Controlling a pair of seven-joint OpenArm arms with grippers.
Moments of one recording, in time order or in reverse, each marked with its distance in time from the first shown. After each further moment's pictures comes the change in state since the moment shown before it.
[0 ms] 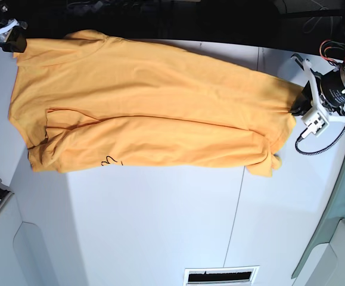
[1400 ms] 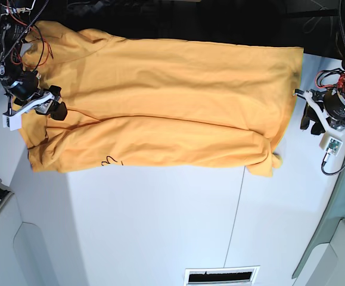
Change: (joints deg) left arm -10.8 5.7 0.0 -18.4 -0.8 12.6 -4.5; right arm 29.9 -3.3 -15.3 -24.0 -8.9 -3.9 9.1
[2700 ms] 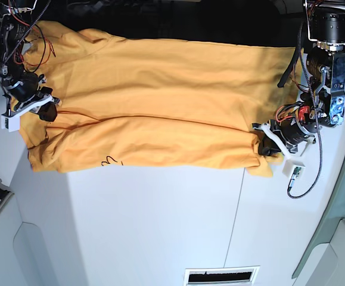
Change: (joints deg) left arm -17.0 13.1 5.5 -17.2 -2.8 -2.8 -1.1; right arm 0.3 -0.3 0.0 0.0 -3.2 -0.7 4.9
